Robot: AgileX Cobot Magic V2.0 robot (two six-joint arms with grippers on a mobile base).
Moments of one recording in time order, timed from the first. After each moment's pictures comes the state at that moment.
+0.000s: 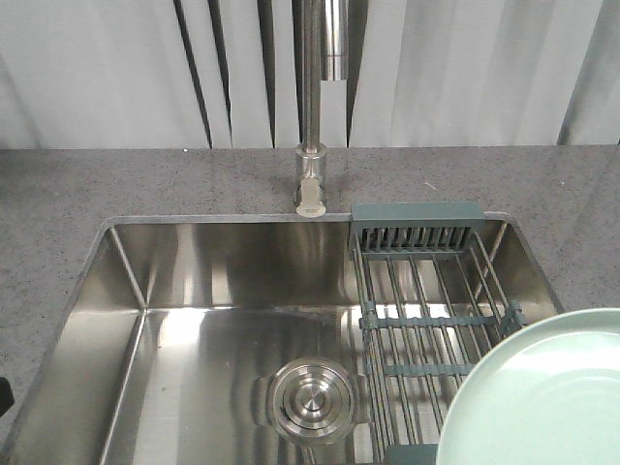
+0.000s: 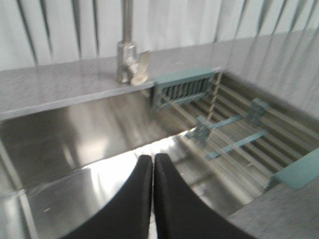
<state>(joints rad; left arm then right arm) 0.06 0.27 -0.43 -0.88 0.76 0.72 0.14 0.11 -0.69 0.12 1.10 0.14</state>
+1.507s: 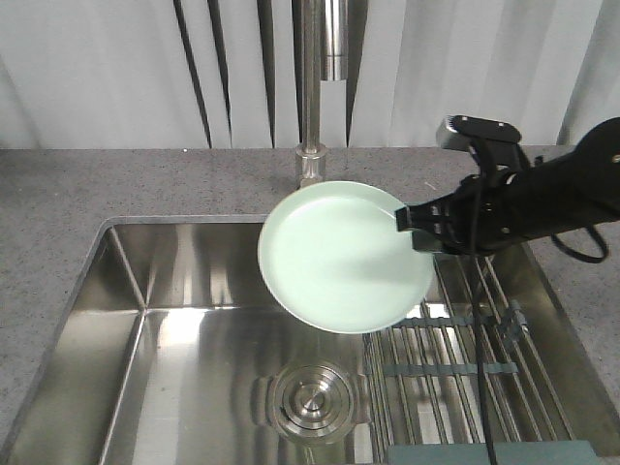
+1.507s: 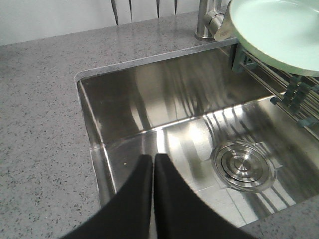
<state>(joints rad) 0.06 0.27 -0.39 -0.54 0.68 0.53 0.20 1.56 -1.15 0.51 0.68 -0.30</state>
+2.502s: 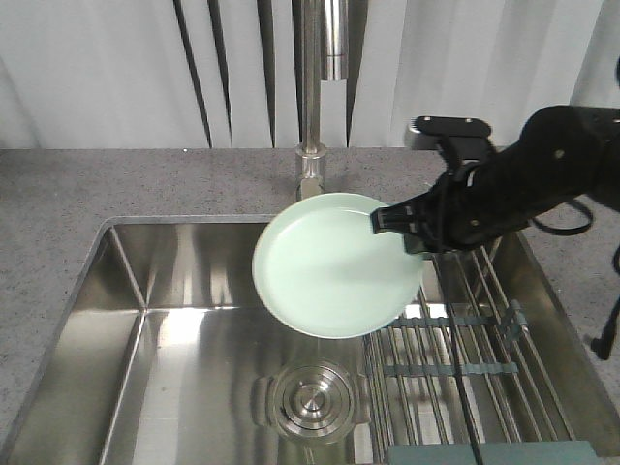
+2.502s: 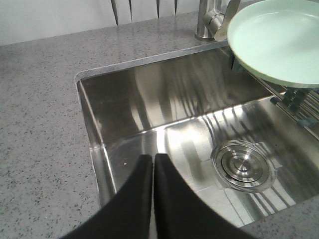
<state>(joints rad) 0.06 0.27 -0.39 -0.54 0.68 0.53 0.29 1.60 -1.27 0.18 0.78 0.03</state>
